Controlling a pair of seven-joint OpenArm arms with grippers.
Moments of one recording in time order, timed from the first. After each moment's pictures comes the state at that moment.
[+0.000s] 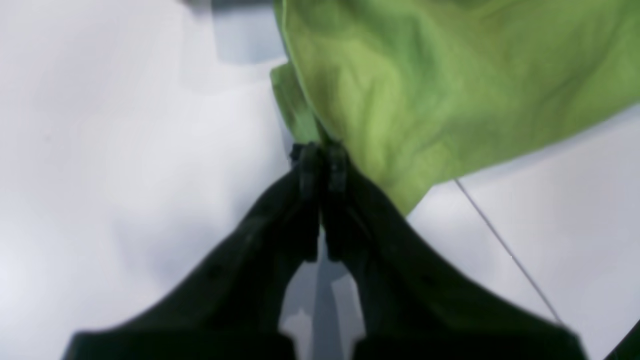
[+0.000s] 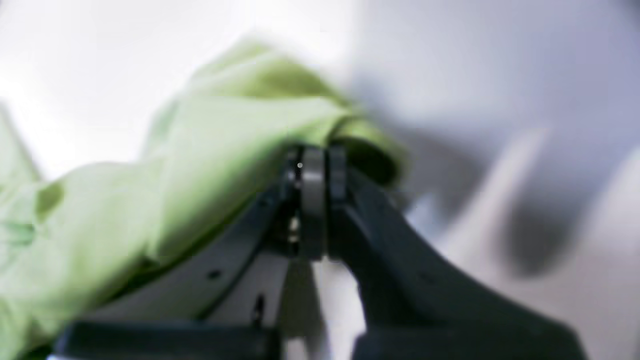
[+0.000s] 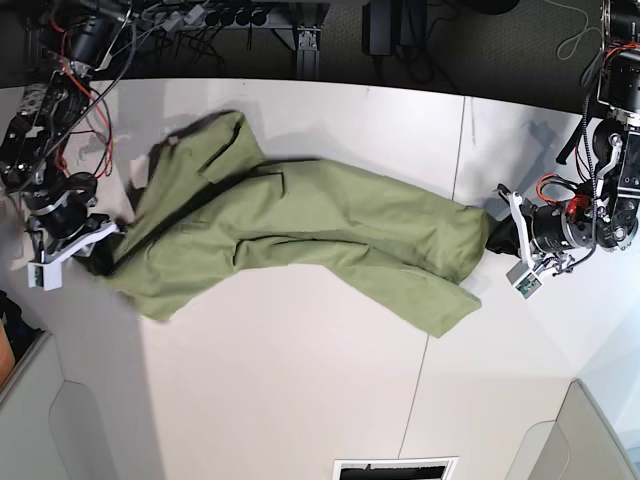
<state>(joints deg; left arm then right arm) -6.9 -38.3 7.6 77.4 -30.2 -38.4 39.4 4.4 9.8 26.4 87.7 22.0 26.7 -45.5</state>
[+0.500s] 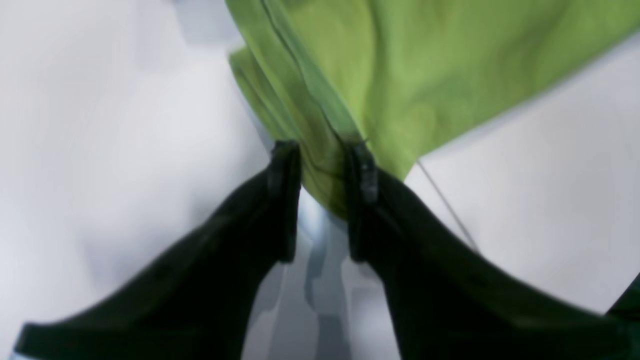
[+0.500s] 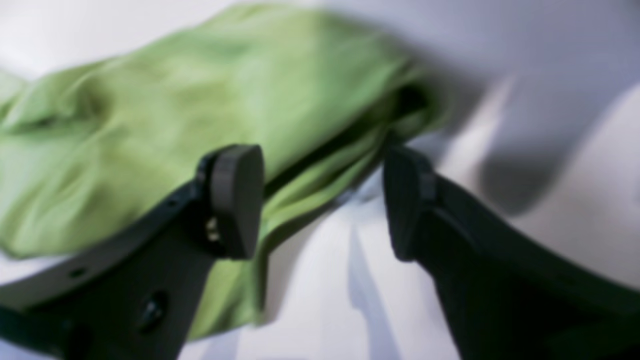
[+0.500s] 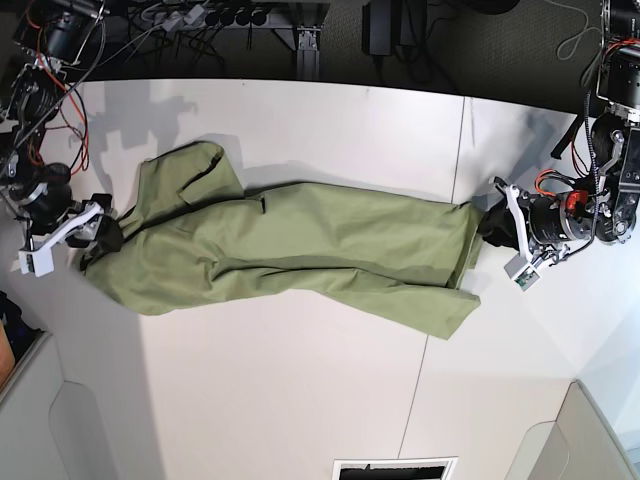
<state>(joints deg) -5.5 -38.3 7.6 77.4 -37.4 -38.4 44.4 -0.5 13.9 26.6 90.1 34.8 27.1 -58.0</state>
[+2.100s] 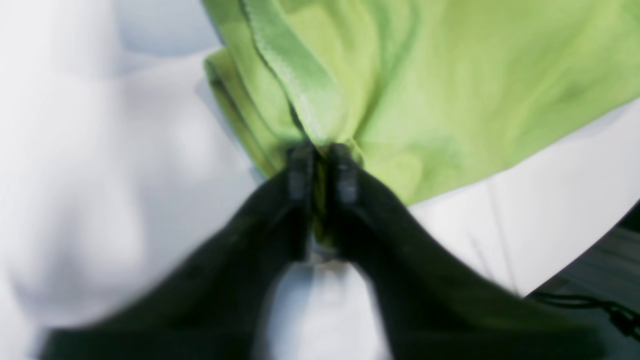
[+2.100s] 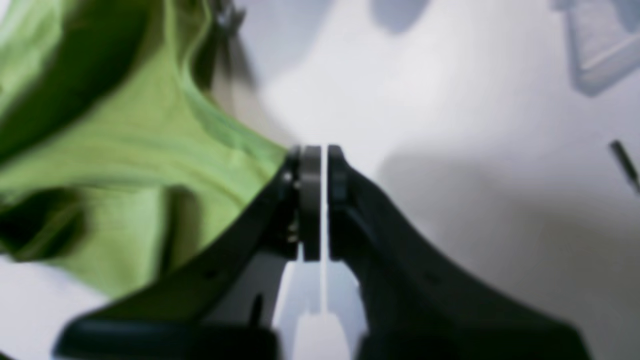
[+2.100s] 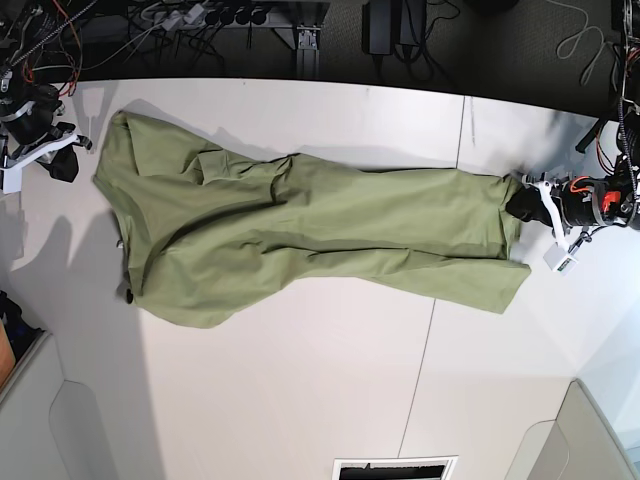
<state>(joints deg) -5.7 -43.7 7.2 67.3 -54.6 -38.3 53.6 -13.2 9.9 39.8 93.7 35.6 30.7 -52.1</state>
